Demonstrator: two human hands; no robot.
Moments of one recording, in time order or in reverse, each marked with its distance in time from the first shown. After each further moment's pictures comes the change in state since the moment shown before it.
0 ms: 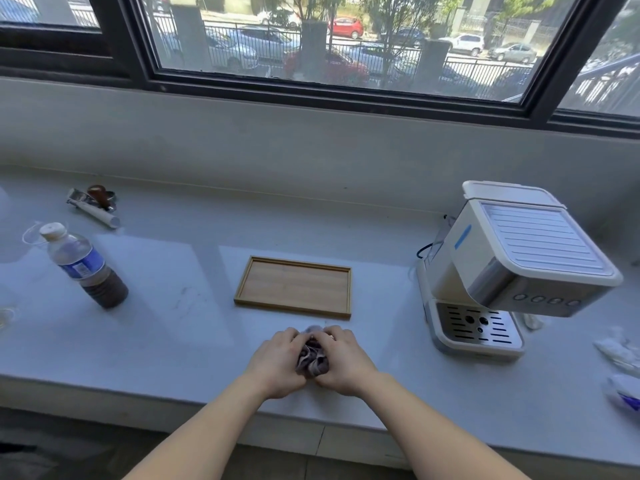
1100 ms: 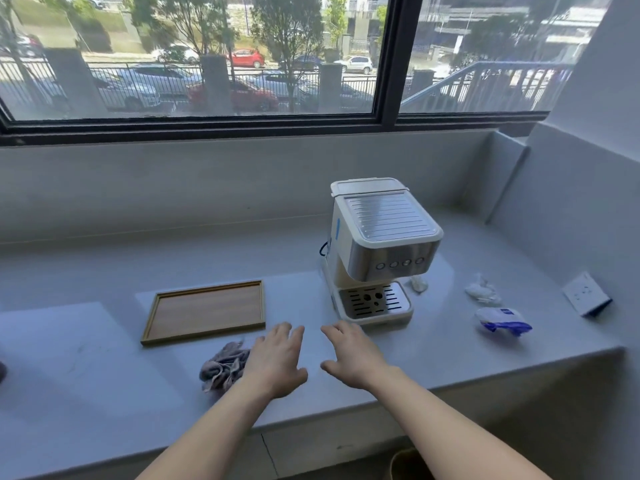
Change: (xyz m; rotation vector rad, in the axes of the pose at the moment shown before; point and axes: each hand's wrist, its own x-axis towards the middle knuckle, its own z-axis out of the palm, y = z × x) left_hand 0.020 0.160 0.001 0.255 0.022 0.205; right_hand -0.124 0.101 -0.072 -0.110 0.223 0.257
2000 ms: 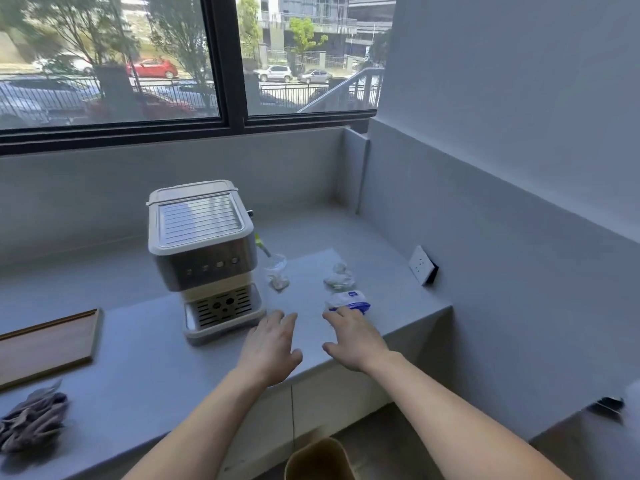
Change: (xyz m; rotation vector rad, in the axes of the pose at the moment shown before) left_hand 0.076 0.303 0.020 -0.081 0.053 0.191; right_hand -0.145 0.271 -0.094 0.021 0.135 0.246
